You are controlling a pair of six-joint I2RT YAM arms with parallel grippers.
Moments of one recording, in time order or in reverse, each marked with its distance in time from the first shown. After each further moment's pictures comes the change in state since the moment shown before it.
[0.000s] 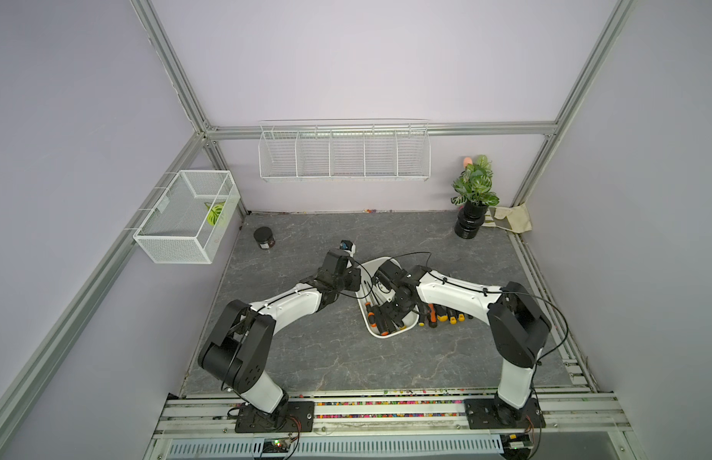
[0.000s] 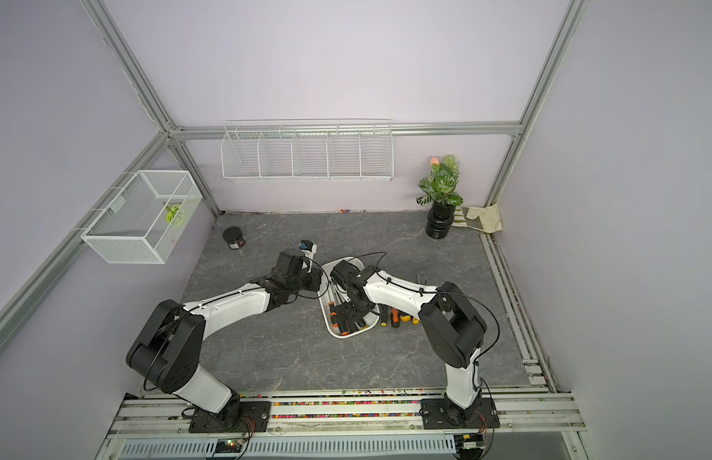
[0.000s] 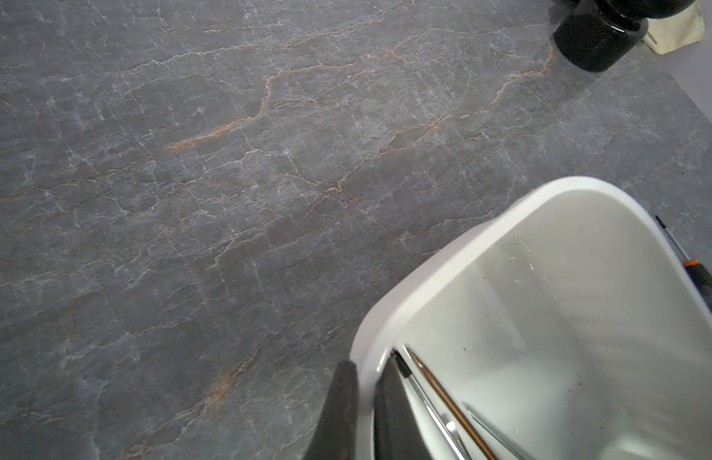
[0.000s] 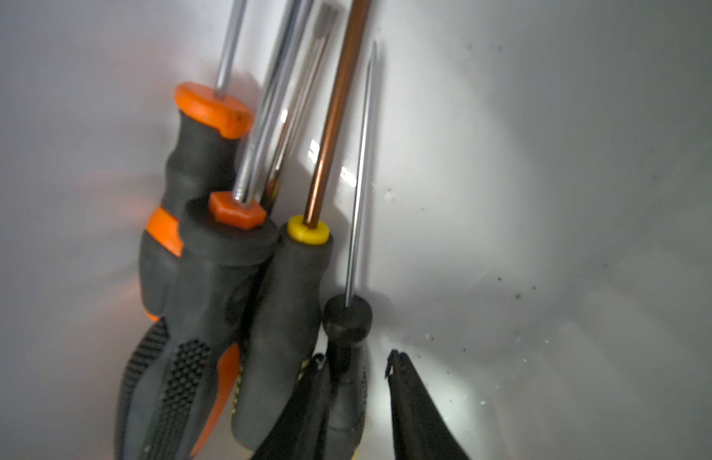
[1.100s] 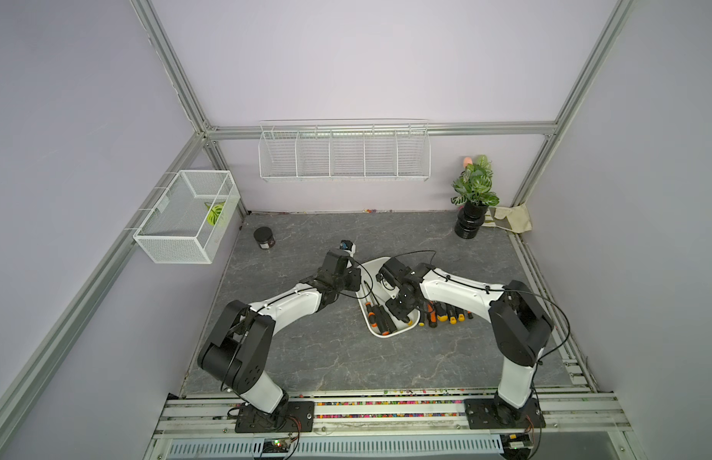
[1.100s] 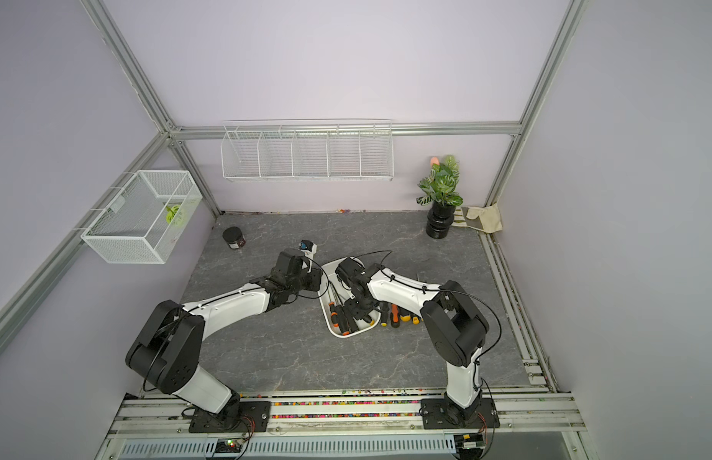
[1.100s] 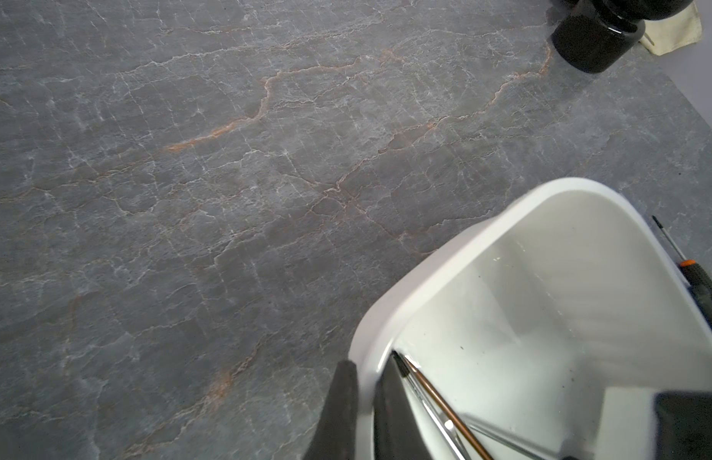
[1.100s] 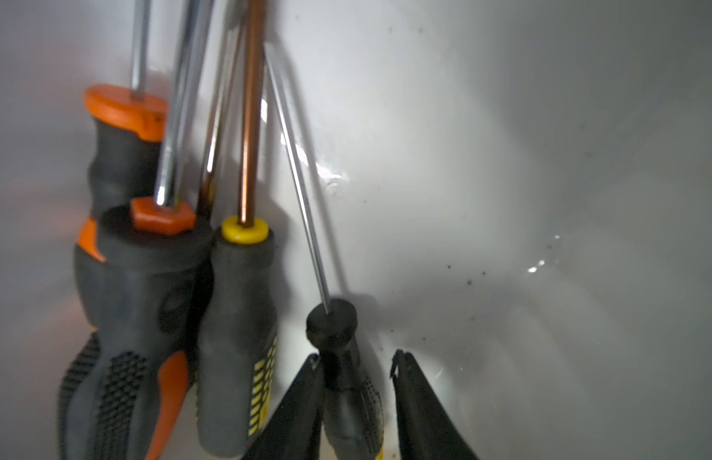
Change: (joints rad) left arm 0.000 -0.004 0.000 -0.002 0.000 -0.001; right arm -0.040 -0.004 -0.011 0.003 0.012 -0.001
